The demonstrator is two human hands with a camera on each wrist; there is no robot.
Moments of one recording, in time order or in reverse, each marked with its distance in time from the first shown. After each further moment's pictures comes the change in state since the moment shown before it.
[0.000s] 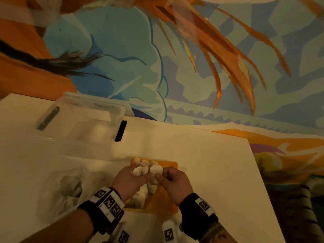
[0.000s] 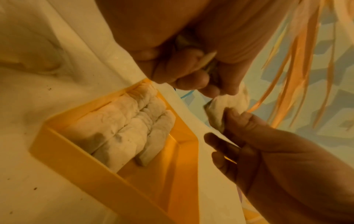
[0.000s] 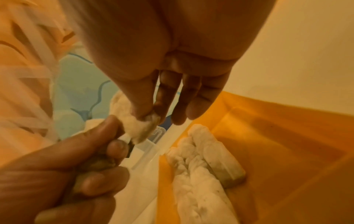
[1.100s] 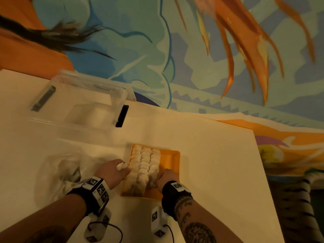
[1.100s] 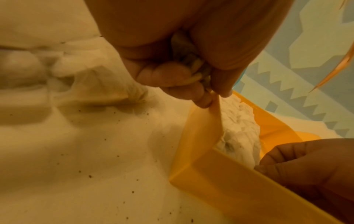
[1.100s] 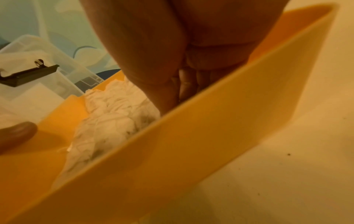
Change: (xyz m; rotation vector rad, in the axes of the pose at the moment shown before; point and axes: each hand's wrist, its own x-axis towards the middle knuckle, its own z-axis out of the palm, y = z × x) left_hand 0.043 -0.067 -0.041 0.633 -0.025 -0.075; right_hand 0.056 0.072 0.043 -0.732 -0.115 0.487
